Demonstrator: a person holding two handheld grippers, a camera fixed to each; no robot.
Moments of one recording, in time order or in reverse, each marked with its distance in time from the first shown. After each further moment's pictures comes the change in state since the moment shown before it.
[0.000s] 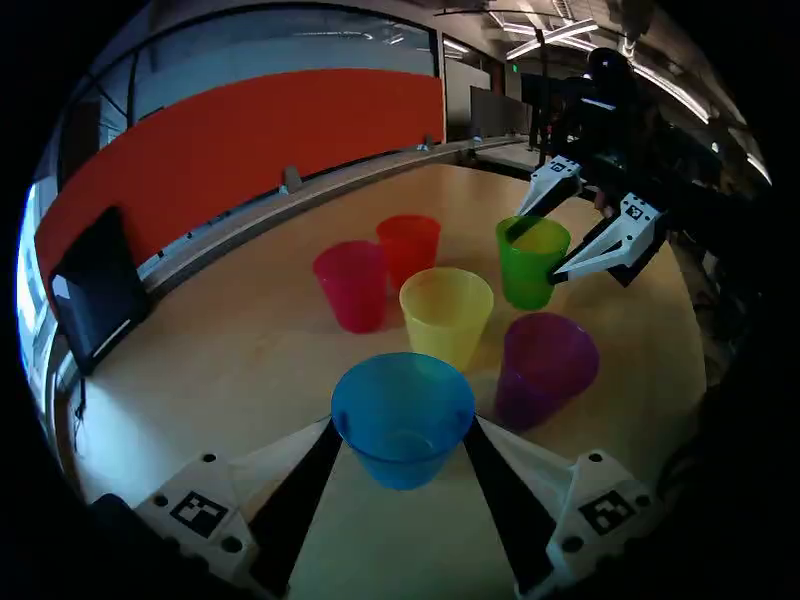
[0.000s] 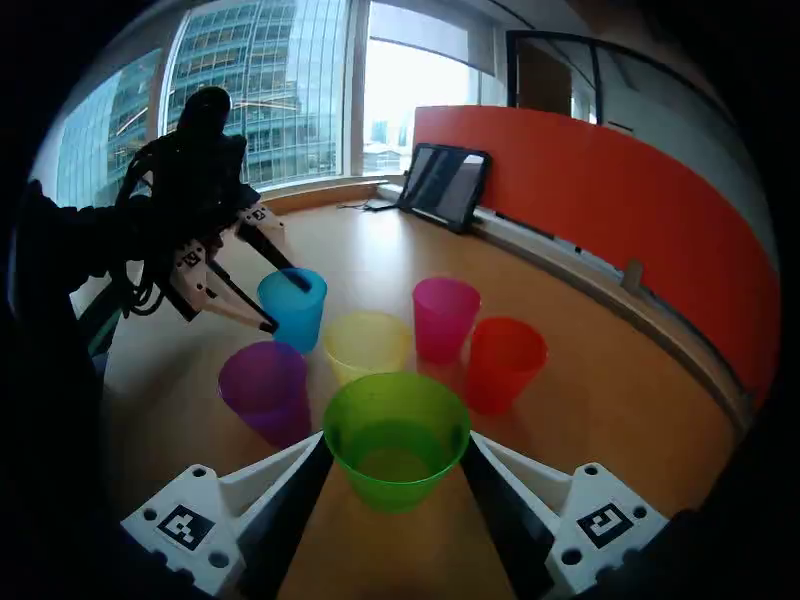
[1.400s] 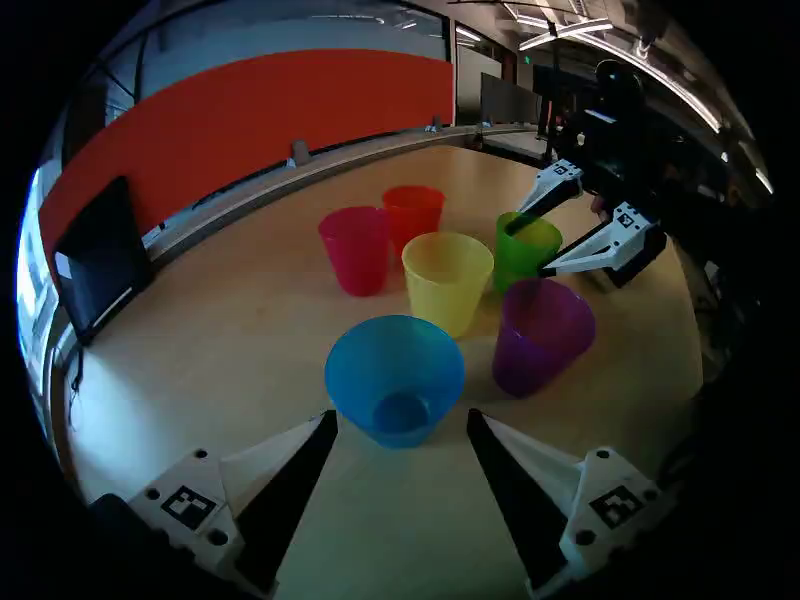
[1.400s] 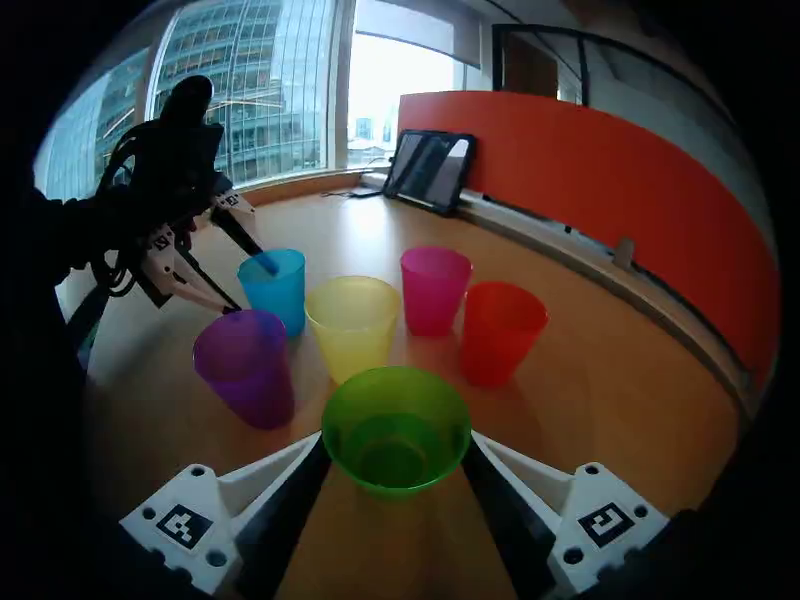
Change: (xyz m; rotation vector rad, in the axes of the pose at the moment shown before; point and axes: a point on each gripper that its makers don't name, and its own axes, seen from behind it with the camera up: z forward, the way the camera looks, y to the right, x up) left arm -0.030 0.002 -0.014 0.006 -0.066 -0.044; right arm -0.031 0.005 0.012 -0.048 -0.014 0.030
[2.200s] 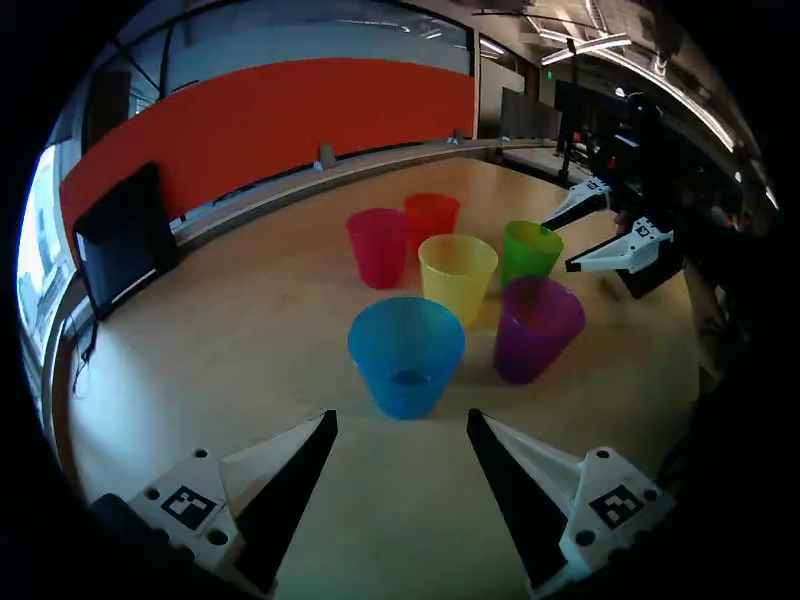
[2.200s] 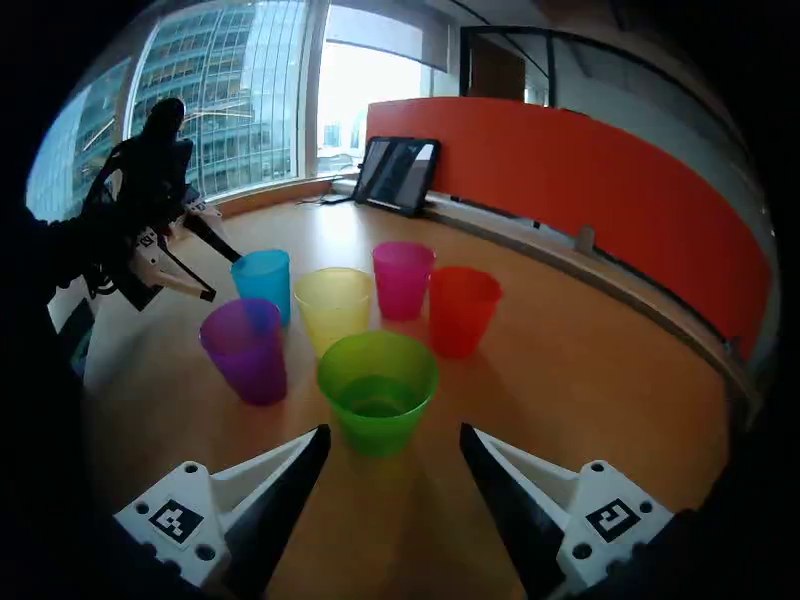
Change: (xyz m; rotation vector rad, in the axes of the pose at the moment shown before) left arm -0.008 -0.004 -0.030 0.059 0.041 -0.064; right arm -0.015 0.004 -0.043 -0.102 0.034 0.063
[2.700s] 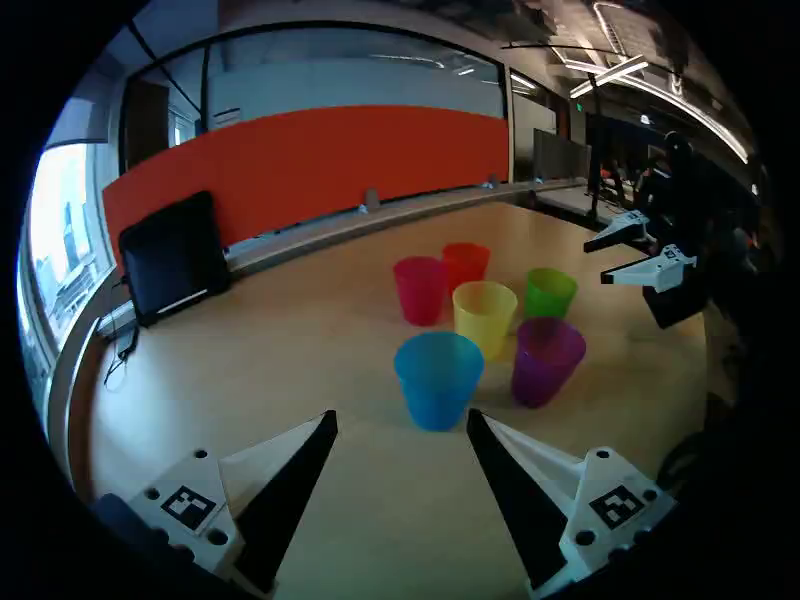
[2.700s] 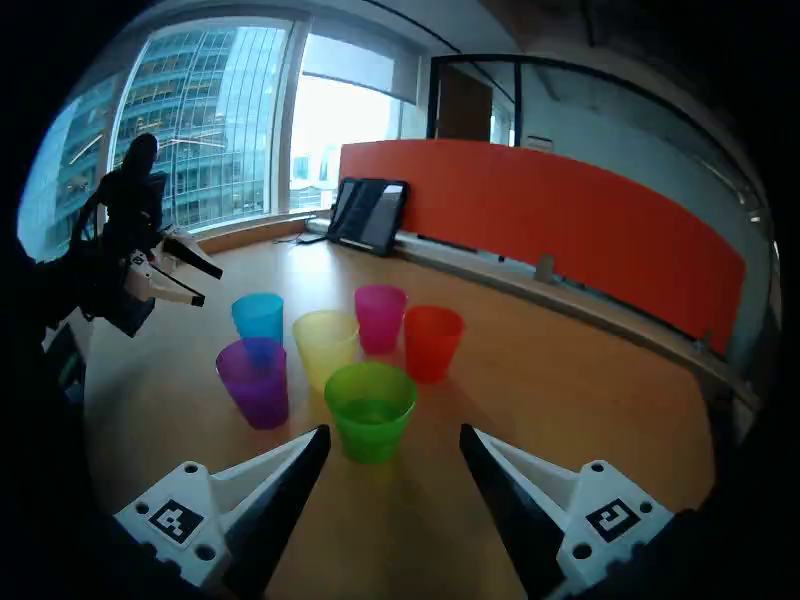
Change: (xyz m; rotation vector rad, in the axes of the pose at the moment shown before) left arm 0.019 -0.019 -0.051 0.152 0.155 -0.046; right arm 0.029 0.005 -0.046 -0.143 0.136 0.030
